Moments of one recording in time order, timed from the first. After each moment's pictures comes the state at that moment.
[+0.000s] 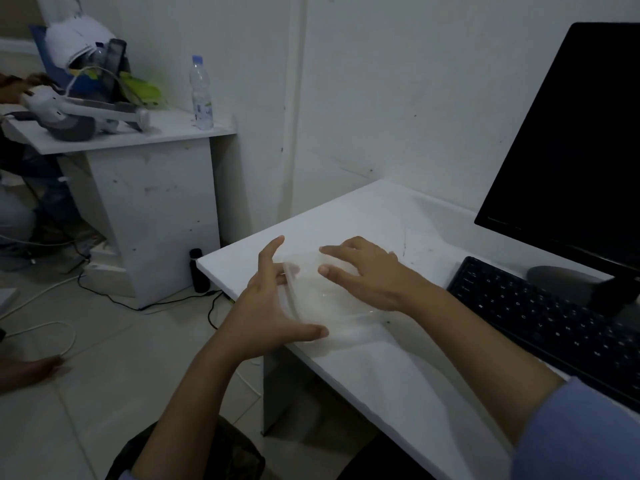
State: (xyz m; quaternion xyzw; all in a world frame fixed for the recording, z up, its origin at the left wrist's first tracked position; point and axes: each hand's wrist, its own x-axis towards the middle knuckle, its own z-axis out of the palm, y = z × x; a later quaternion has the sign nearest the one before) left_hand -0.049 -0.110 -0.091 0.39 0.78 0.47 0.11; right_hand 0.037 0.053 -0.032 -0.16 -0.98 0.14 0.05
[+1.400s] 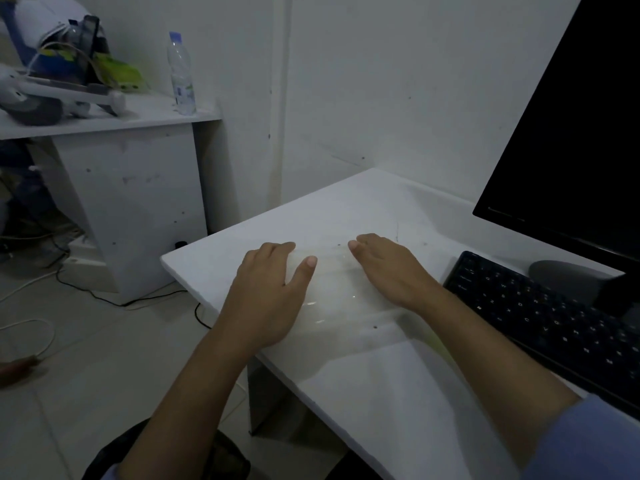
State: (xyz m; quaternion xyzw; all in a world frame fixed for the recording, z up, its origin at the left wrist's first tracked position) left_hand -0.033 -0.066 -0.067 0.34 0.86 0.37 0.01; right_hand 0.039 0.107 -0.057 -0.23 -0.93 0.26 0.12
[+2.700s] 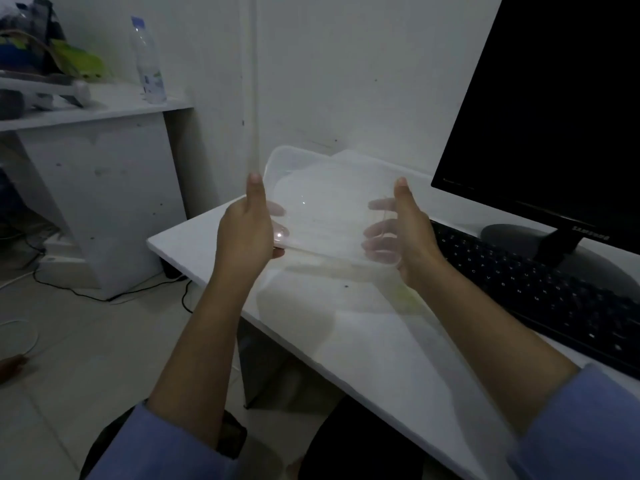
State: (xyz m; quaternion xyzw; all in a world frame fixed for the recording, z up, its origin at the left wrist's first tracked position) left_hand -0.020 -0.056 -0.023 0.16 0.71 0.67 0.11; right_hand 0.090 0.082 -0.020 -0.36 -0.63 0.62 0.31
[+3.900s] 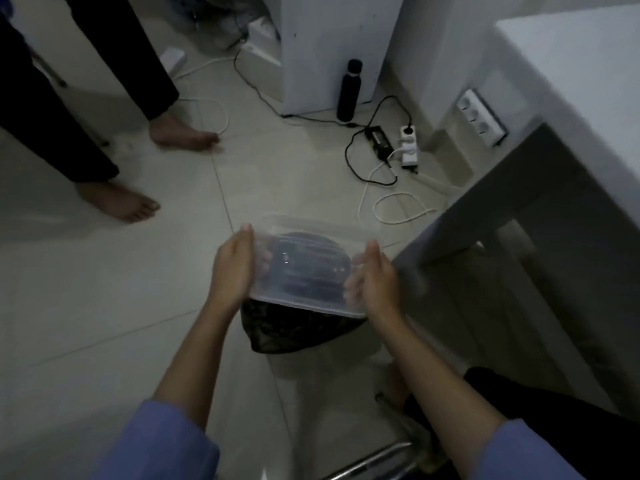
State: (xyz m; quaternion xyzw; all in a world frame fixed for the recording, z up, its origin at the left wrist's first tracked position) left_hand -0.103 -0.315 -0.341 -0.16 0.75 0.64 0.09; right_hand -0.054 -0.138 -0.325 -0.36 -0.67 0.65 -0.01
